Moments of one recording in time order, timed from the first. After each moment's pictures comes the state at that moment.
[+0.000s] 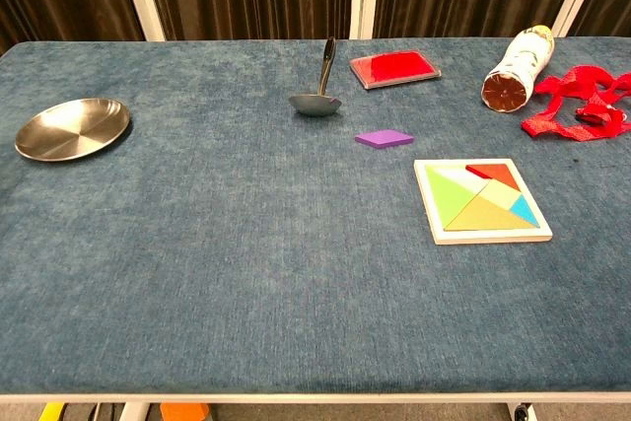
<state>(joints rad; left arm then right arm) -0.13 -1.29 -0.03 -1.58 1.54 1.48 0.13 0.06 -1.26 0.03 -1.46 -1.51 1.45 0.05</state>
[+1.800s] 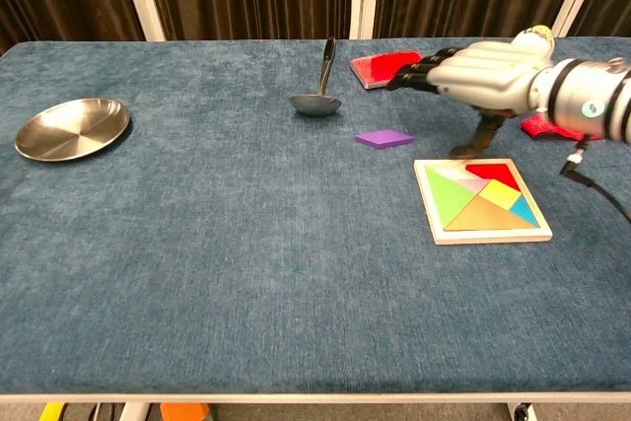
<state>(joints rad) -0.14 -1.29 -0.02 -1.55 1.52 1.45 0.11 0.81 -1.56 0.18 -1.19 -1.42 0.72 -0.31</state>
